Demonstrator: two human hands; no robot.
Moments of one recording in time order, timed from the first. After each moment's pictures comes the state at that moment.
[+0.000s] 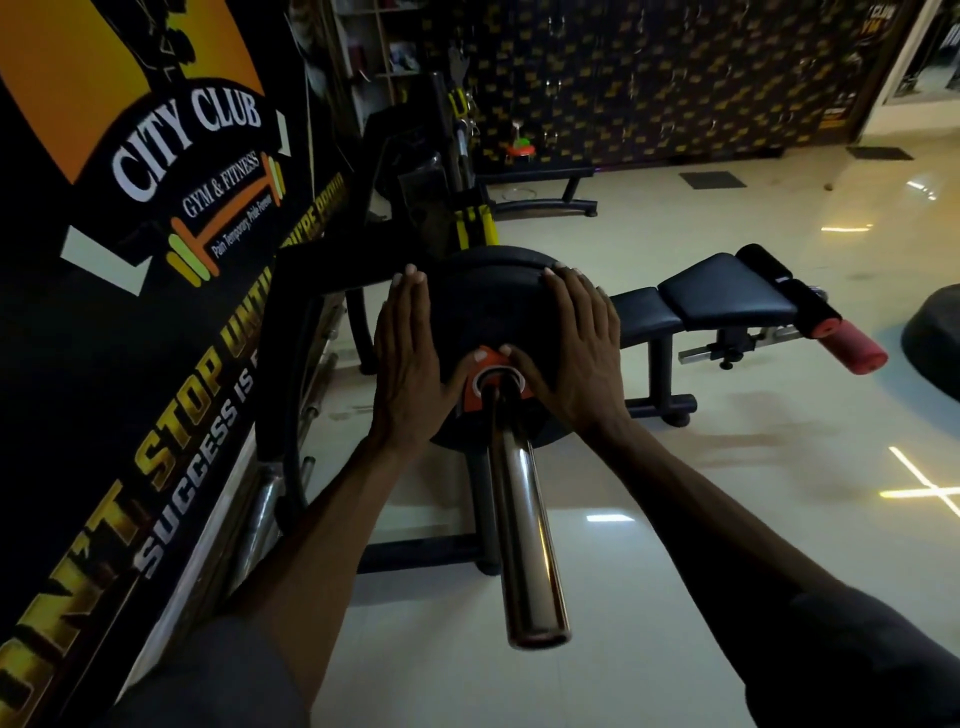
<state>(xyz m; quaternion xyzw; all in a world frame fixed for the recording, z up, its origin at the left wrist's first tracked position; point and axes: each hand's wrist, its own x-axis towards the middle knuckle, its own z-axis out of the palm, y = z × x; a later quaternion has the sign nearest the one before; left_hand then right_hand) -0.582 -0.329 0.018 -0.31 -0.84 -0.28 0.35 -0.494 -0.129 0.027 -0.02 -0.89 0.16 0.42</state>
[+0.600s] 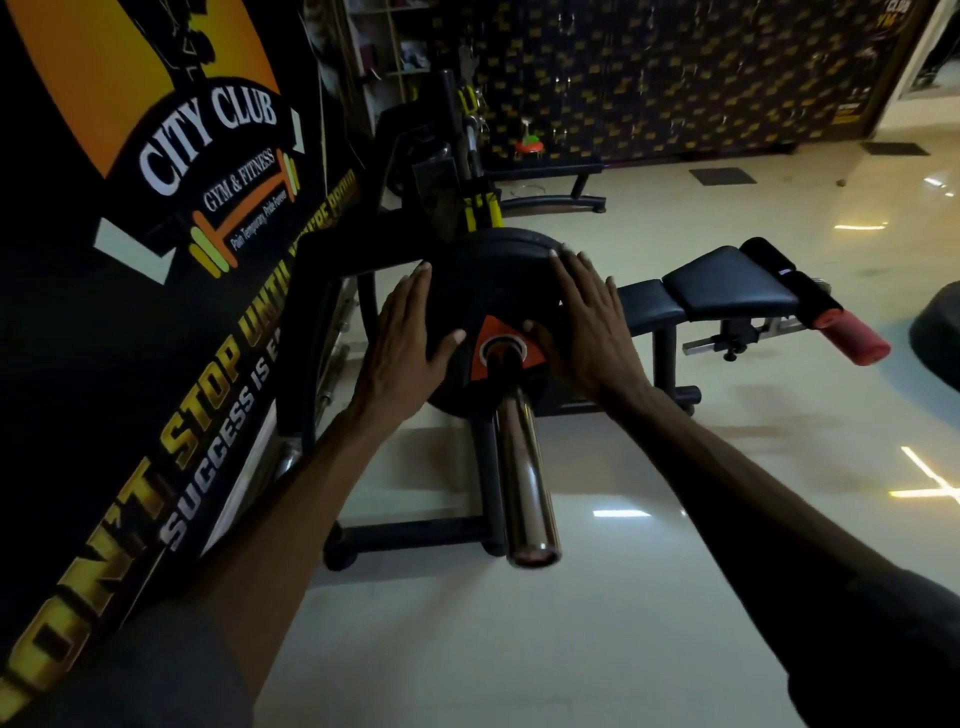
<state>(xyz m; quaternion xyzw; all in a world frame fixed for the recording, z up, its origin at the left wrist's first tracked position) -0.528 -0.371 0.064 -0.30 -0.89 -0.27 0.23 -0.452 -0.132 0.059 -0.01 -0.94 0.19 0.29</state>
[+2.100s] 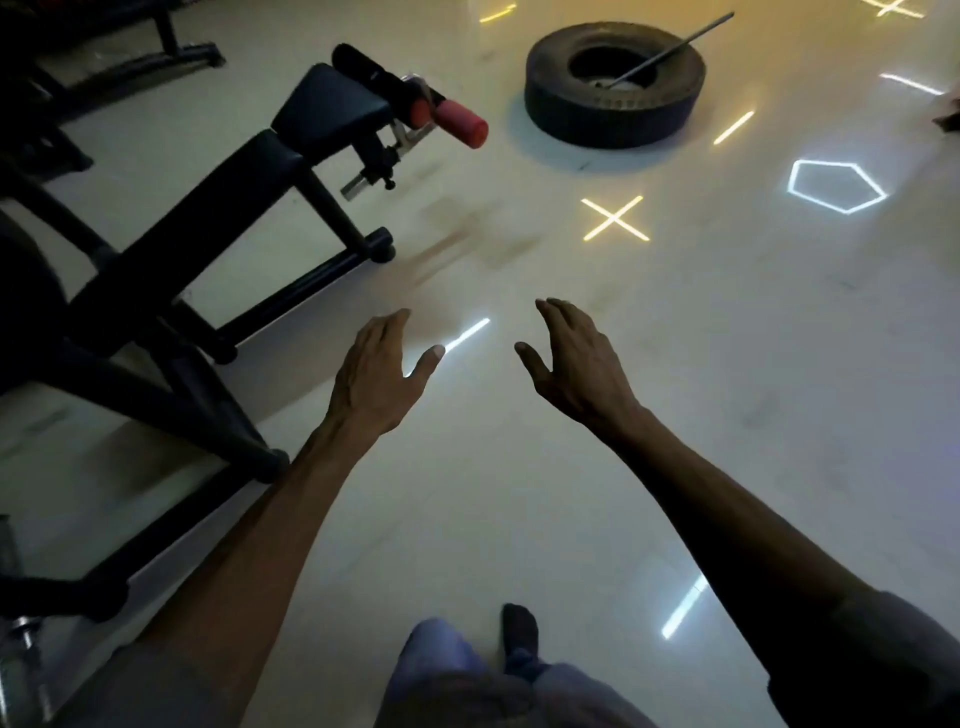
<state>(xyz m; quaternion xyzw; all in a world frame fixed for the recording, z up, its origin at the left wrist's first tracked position) -0.167 -0.053 -0.096 -0.50 -0.83 -0.23 -0.13 0.063 0.077 -0.092 -0.42 -0.88 0.17 0.16</state>
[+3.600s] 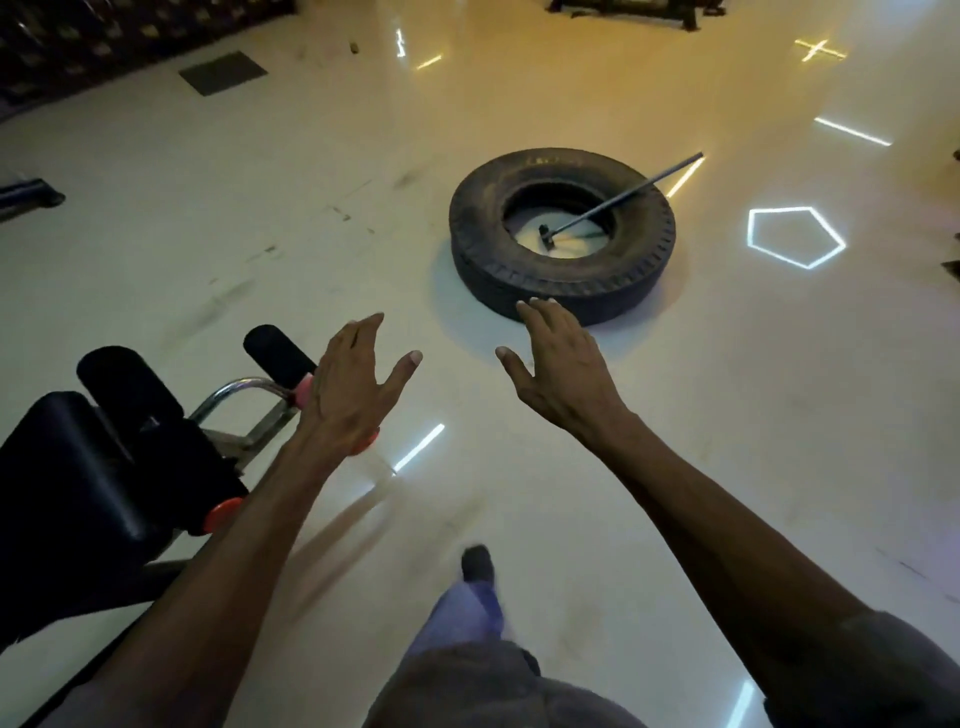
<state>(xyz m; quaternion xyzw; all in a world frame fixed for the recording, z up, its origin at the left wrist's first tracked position) -0.508 1.096 -0.083 -0.53 -0.81 -0.22 -0.12 -0.263 1.204 -0.069 -0.45 -0.87 0.14 0.15</state>
